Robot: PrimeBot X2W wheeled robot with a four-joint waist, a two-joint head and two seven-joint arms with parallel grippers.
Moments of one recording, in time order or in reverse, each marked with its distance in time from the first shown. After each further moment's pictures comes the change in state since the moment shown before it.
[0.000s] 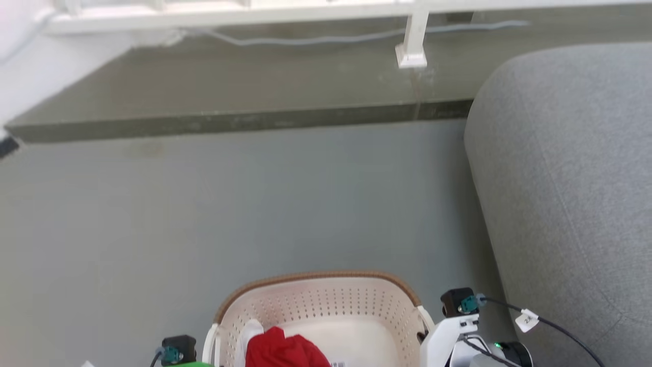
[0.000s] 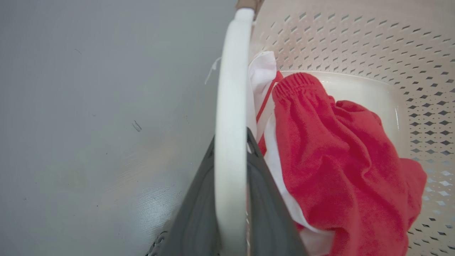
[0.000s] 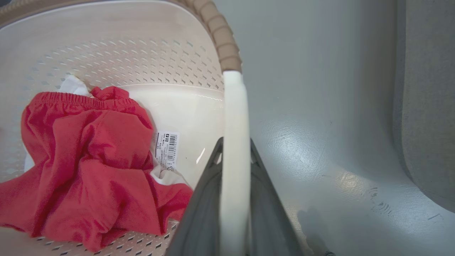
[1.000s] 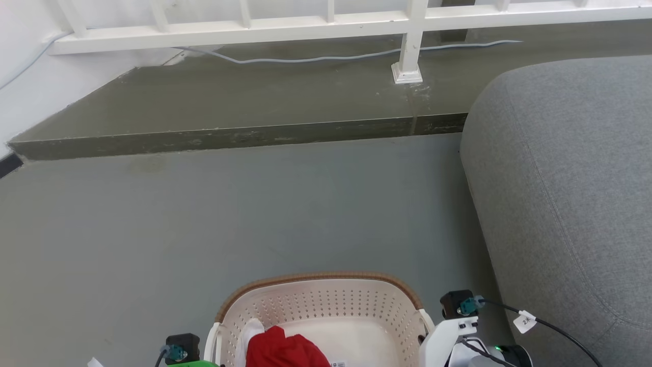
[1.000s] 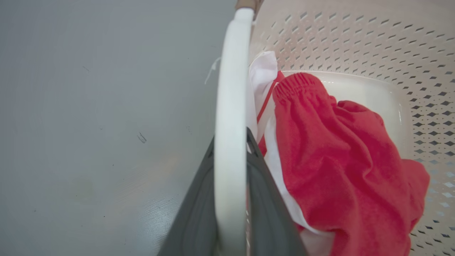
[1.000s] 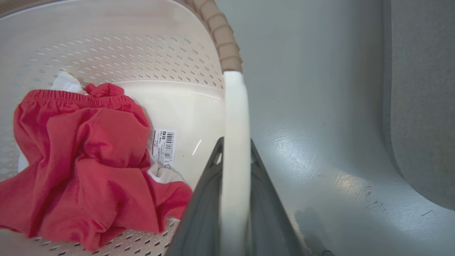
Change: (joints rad) left arm 0.010 0.013 -0.070 -0.043 -0.042 0.043 0.009; right arm 0.001 -0.010 0.063 -0.021 0.067 -0.043 0.006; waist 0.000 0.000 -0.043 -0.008
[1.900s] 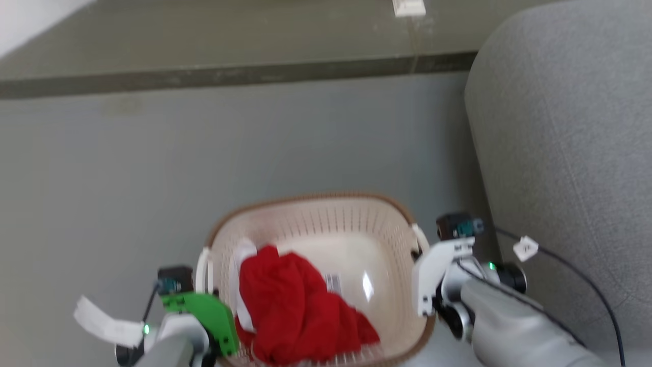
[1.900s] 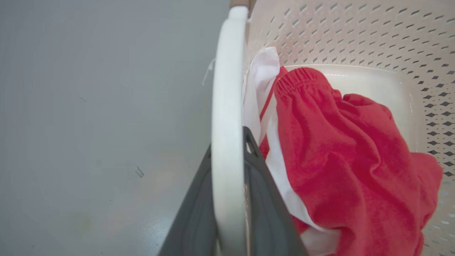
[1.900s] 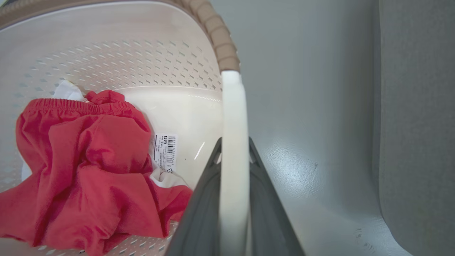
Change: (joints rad) left arm -0.152 0.007 -0.016 -0.033 -0.017 0.052 -0.010; right arm -0.203 -0.011 0.020 -0.005 0.021 -0.016 -0.014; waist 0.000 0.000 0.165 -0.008
